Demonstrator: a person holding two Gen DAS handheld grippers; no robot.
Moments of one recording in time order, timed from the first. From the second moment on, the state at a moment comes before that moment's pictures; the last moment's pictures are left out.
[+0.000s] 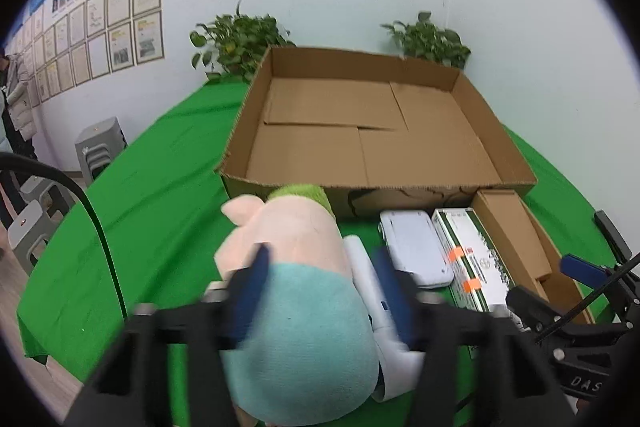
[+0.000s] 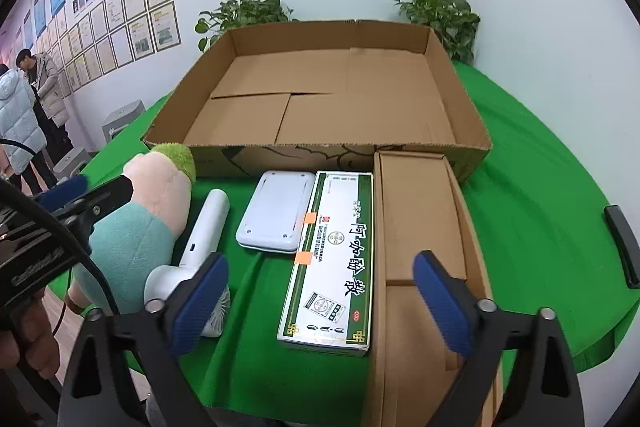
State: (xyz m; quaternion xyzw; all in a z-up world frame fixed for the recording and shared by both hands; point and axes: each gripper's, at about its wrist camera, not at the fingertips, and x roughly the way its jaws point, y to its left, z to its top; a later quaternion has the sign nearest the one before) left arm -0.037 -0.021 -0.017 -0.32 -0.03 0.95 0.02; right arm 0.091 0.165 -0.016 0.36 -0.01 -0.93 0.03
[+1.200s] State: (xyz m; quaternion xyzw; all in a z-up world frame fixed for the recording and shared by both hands) left arm -0.065 -0.016 -0.018 -0.33 -0.04 0.94 0.02; right arm 0.043 0.186 -0.036 0.40 -0.03 -0.92 0.02
